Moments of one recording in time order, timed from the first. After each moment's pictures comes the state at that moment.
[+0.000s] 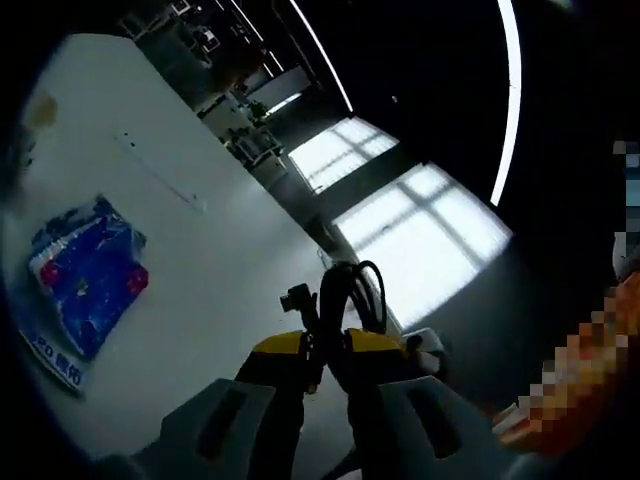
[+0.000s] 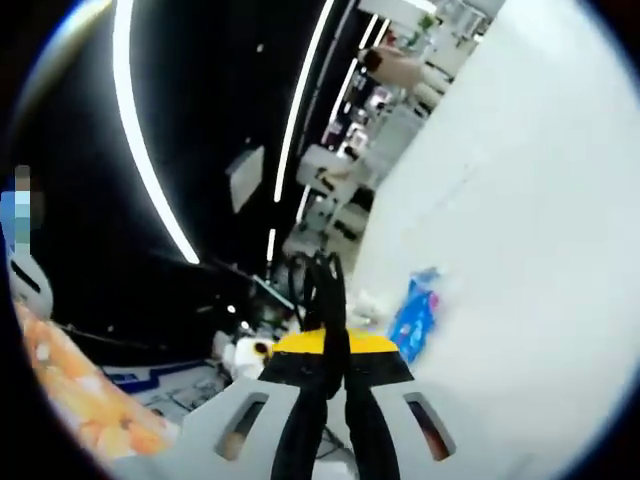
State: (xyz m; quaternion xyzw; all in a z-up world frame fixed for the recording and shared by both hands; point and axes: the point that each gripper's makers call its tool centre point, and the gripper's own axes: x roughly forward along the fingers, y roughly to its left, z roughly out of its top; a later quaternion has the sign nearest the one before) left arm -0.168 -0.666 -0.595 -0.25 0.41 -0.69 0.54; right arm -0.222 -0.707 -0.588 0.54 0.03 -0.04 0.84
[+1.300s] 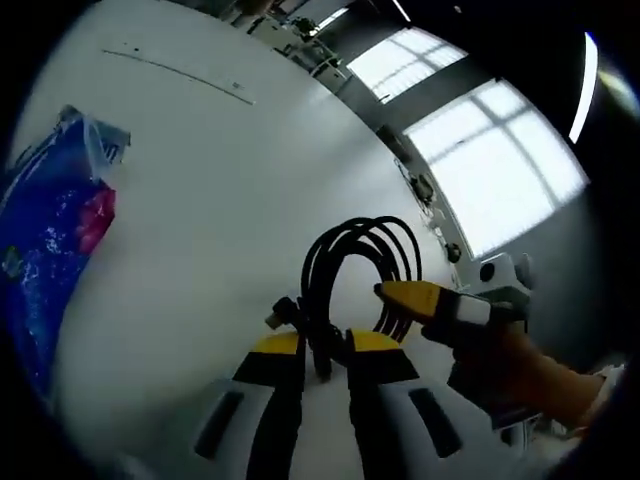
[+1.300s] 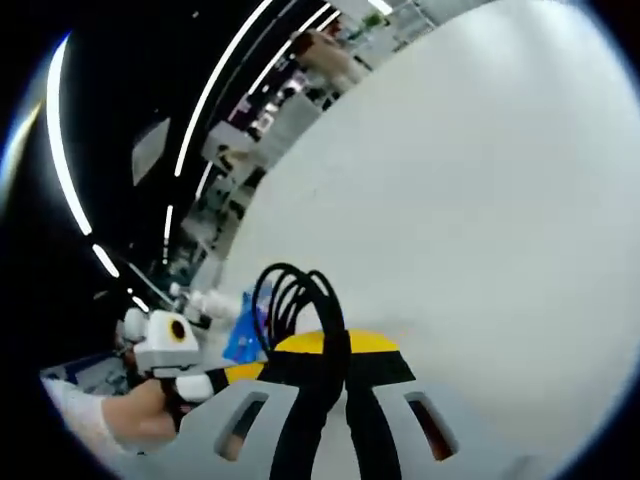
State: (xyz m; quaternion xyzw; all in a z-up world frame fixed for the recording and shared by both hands) left arm -0.197 -0.749 -0.740 -0.04 0.54 -0.62 0.56; right arm -0.237 -0.806 -0.728 0.48 0.20 -0.20 0.83
